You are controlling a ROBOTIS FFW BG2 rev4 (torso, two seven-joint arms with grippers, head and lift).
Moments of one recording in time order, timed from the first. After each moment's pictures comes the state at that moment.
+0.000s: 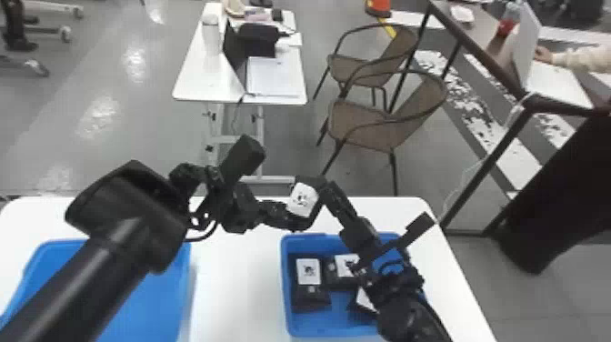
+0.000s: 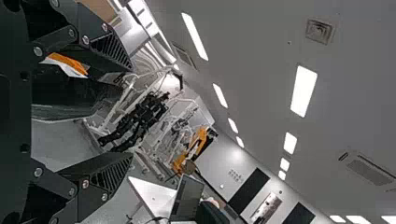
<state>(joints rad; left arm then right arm) -0.47 0.12 -0.51 -1.26 -0.12 0.46 -0.91 -0.17 0.00 -0.07 -0.99 -0.78 -0.06 0.84</state>
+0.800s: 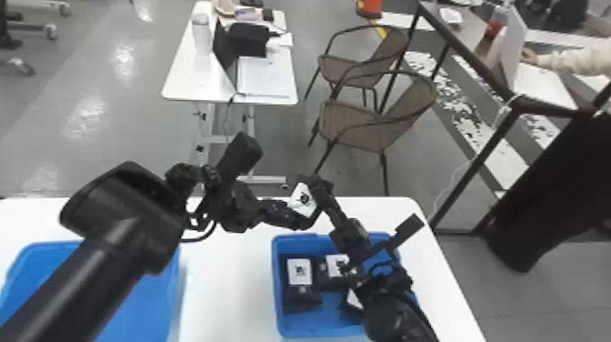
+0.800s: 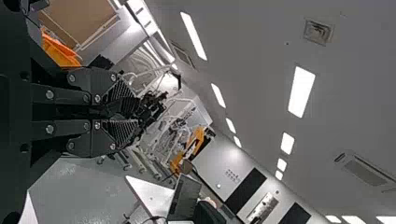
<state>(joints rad) -0.47 0.10 -0.50 -1.25 -0.10 0.45 -0.90 -0.17 0.00 -0.06 -0.98 -0.80 -0.10 0.84</state>
